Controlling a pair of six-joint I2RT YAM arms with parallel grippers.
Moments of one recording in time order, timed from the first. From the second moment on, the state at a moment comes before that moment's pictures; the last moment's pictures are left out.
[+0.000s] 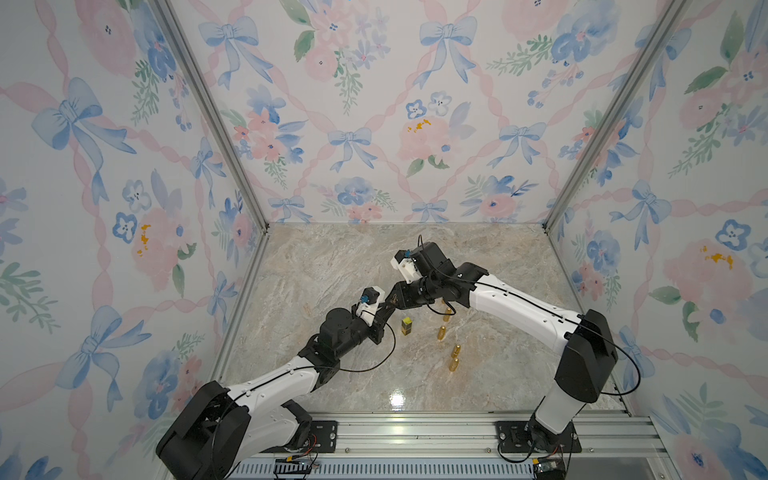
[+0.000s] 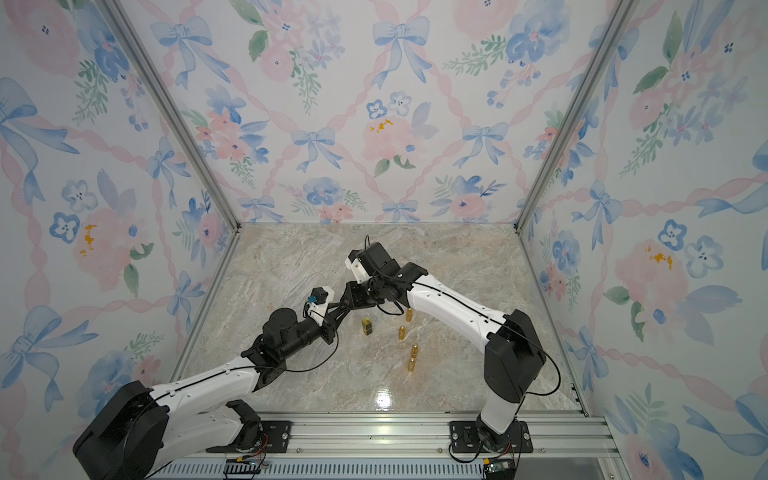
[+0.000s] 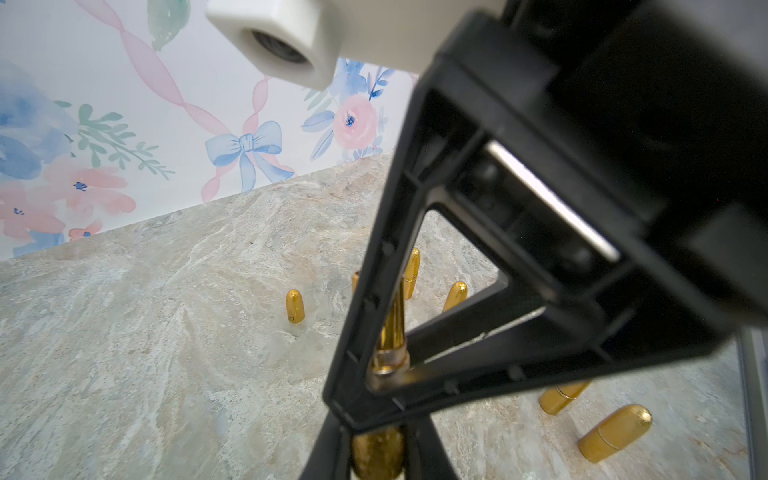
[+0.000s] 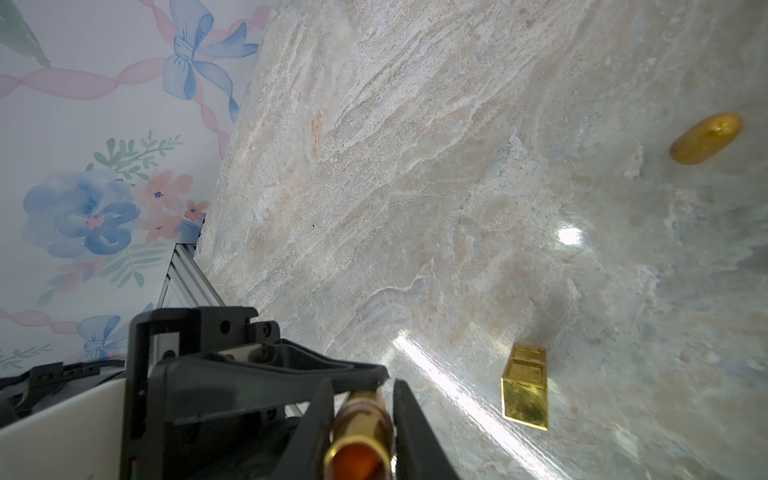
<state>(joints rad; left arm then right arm) -0.63 1.12 0.36 0.58 0.15 -0.04 0.80 1.74 1.49 -0.62 -0.34 0.50</state>
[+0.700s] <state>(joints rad) -0.63 1.11 0.36 0.60 0.10 -0.03 0.81 1.77 1.60 -0.67 -0.23 0.44</state>
